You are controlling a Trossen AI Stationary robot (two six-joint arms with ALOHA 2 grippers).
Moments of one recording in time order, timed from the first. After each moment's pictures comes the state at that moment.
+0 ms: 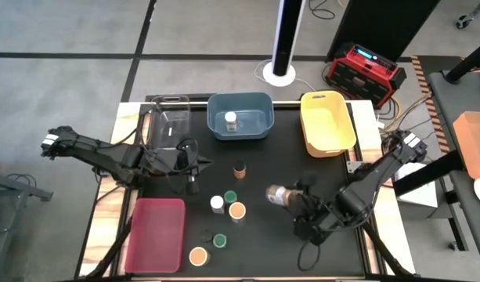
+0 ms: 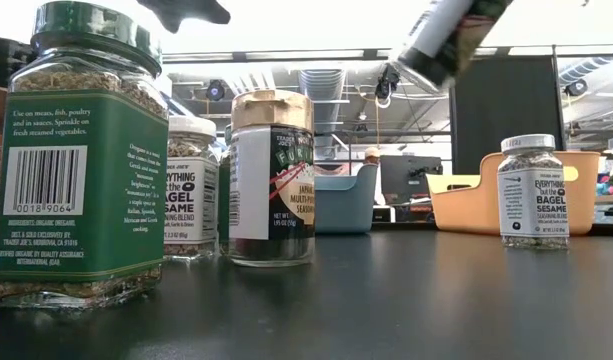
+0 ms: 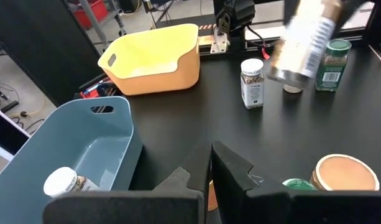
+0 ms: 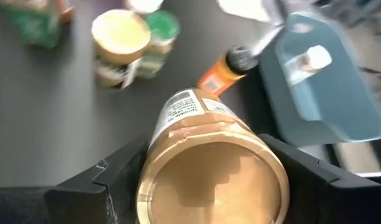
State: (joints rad) left arm -0.25 1.05 0.89 -0.28 -0.46 -0.01; right arm 0.64 1.53 1.37 -1.02 0.75 0.48
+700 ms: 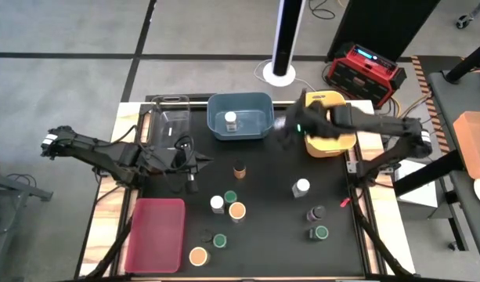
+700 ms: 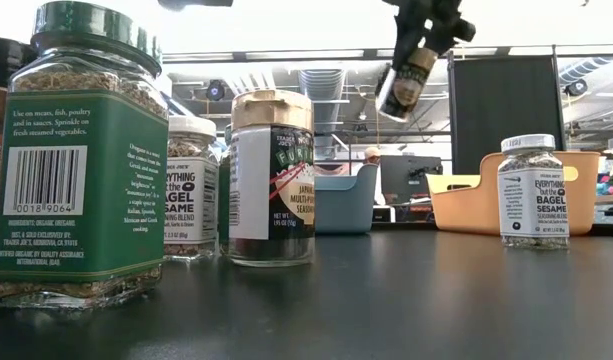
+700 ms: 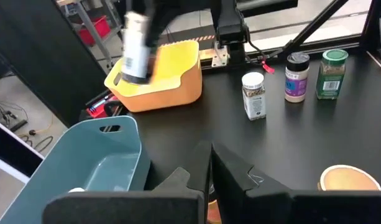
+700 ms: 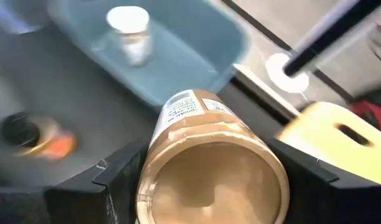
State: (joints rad) left arm -0.25 1.05 0.93 -0.28 -0.46 0.07; right arm -0.18 1.43 1.53 -1.14 0.49 0.52
